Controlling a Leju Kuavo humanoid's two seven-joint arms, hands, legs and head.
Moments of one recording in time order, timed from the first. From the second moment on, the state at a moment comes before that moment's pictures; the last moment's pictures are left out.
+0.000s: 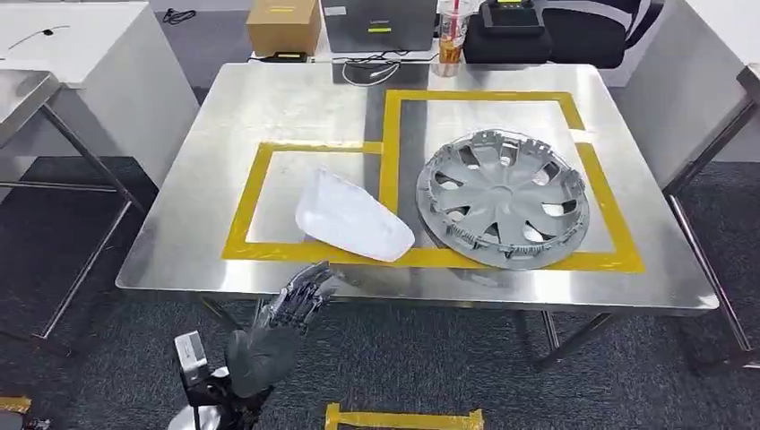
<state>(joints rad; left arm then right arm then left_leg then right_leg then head) -0.01 0.22 -0.69 -1.60 0.32 -0.13 -0.50 -0.05 -0.10 1.03 -0.20 -0.79 -0.07 -0.12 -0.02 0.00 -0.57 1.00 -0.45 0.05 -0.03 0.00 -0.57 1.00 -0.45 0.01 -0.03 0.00</state>
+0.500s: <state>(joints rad) 0.02 0.22 -0.67 -1.61 0.34 -0.18 -0.49 -0.08 -0.10 1.03 -0.20 -0.79 -0.07 -0.08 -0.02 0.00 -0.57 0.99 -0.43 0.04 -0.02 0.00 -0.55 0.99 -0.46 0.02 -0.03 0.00</state>
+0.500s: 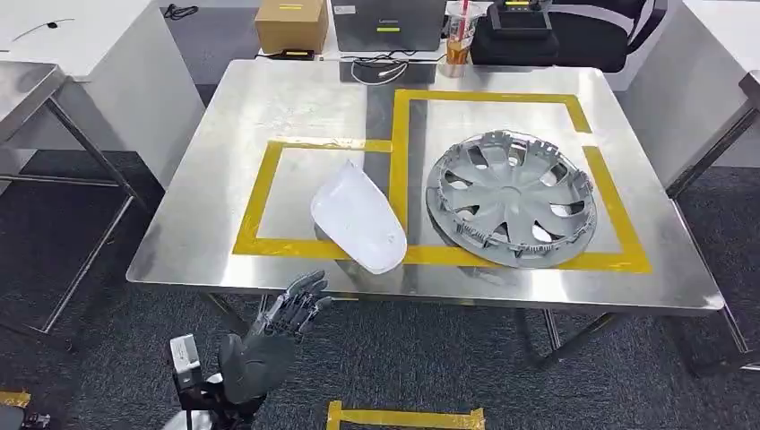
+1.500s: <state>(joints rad) 0.01 0.22 -0.66 -1.59 0.35 -0.21 -0.49 -0.07 -0.10 1.02 -0.20 -0.80 -0.08 -0.08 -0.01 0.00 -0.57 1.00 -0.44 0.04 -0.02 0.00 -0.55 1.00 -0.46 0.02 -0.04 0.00</state>
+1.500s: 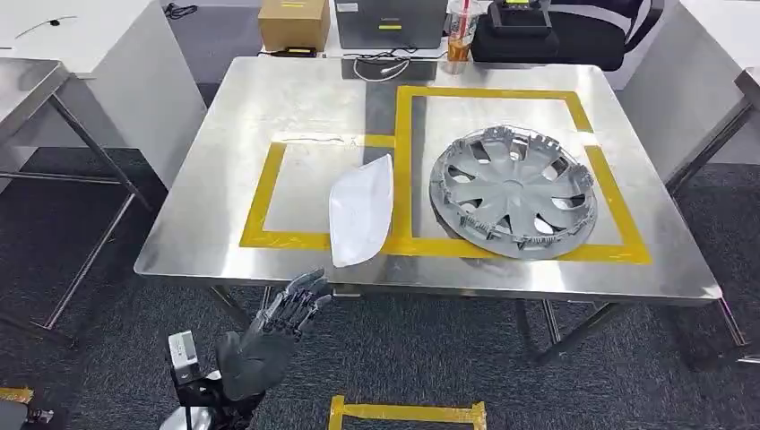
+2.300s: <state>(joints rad) 0.02 0.21 -0.65 -1.59 0.33 -0.26 -0.50 -0.07 -0.10 1.01 -0.21 -0.81 -0.08 -0.09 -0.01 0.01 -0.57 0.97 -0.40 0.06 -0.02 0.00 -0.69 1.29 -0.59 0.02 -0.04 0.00</state>
